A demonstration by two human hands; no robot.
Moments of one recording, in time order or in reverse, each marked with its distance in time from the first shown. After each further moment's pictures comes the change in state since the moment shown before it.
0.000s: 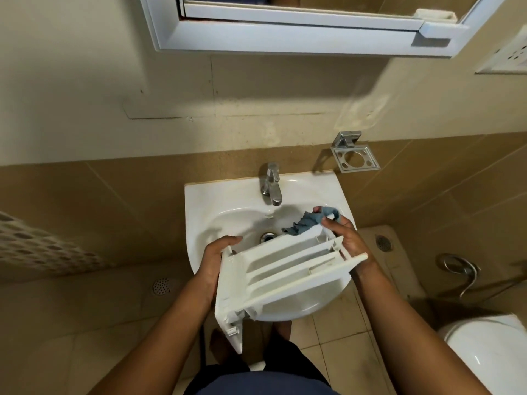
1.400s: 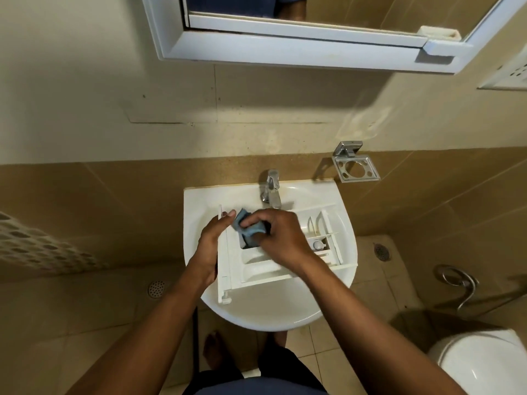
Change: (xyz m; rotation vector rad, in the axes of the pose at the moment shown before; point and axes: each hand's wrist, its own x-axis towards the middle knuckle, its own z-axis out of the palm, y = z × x) left_hand 0.028 0.024 0.001 0.142 -0.104 0.352; right_hand -0.001 0.011 0.127 -1.079 -0.142 -0.400
